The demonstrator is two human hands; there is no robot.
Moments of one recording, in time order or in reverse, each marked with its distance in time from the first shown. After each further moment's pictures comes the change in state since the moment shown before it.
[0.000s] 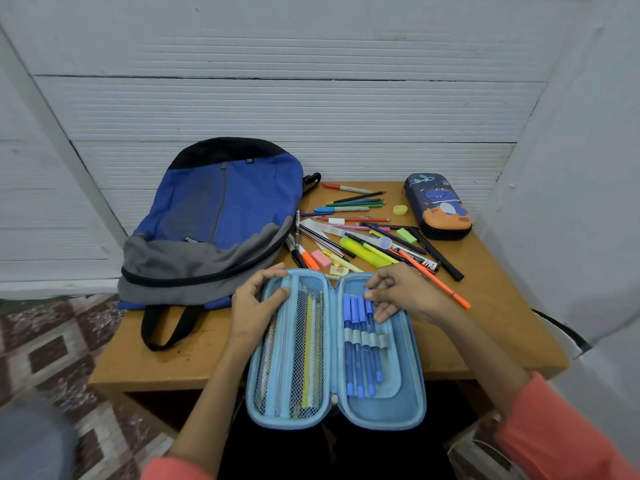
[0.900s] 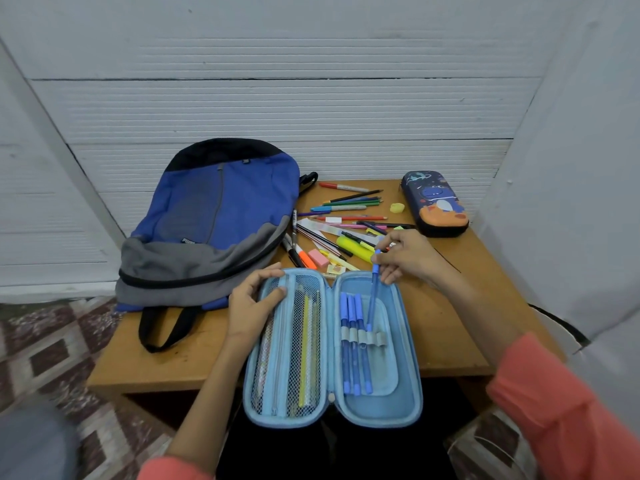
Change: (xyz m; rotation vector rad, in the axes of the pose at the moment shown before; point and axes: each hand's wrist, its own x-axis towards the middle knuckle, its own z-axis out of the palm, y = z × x) left_hand 0.001 -0.001 0.000 0.023 0.005 0.014; right_hand 0.024 -0.015 -0.035 0.007 0.202 -0.088
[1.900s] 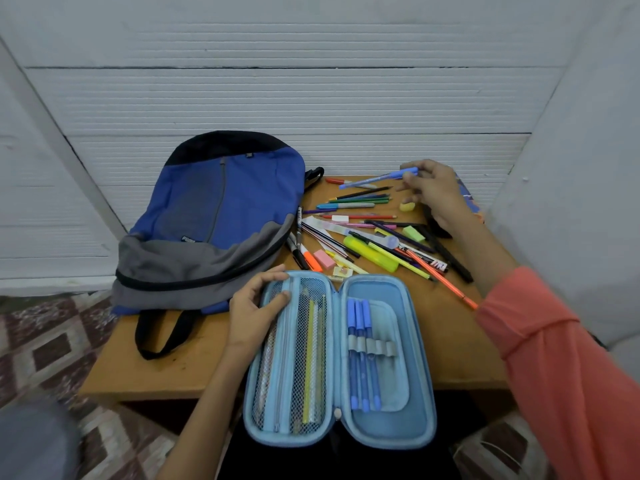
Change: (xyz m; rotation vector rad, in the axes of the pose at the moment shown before) left_hand -0.002 0.000 -0.001 -0.023 -0.013 -0.010; right_hand 0.084 -0.031 -0.044 0.297 0.289 -0.259
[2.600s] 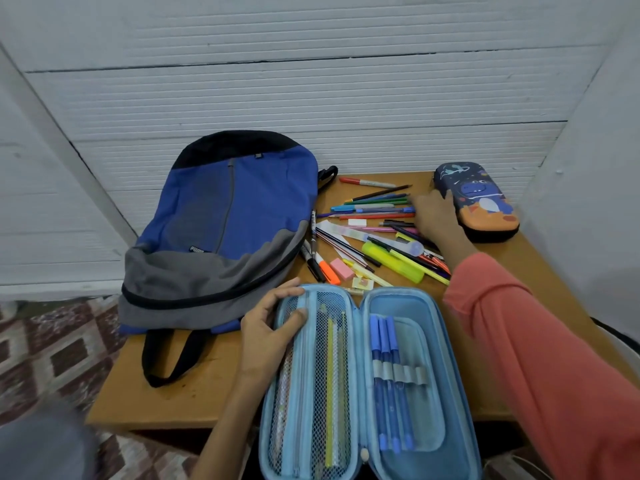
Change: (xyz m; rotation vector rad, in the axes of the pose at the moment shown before) left_hand -0.002 0.001 0.001 -0.021 0.031 -0.045; right_hand 0.055 0.083 0.030 -1.505 -0.115 -0.097
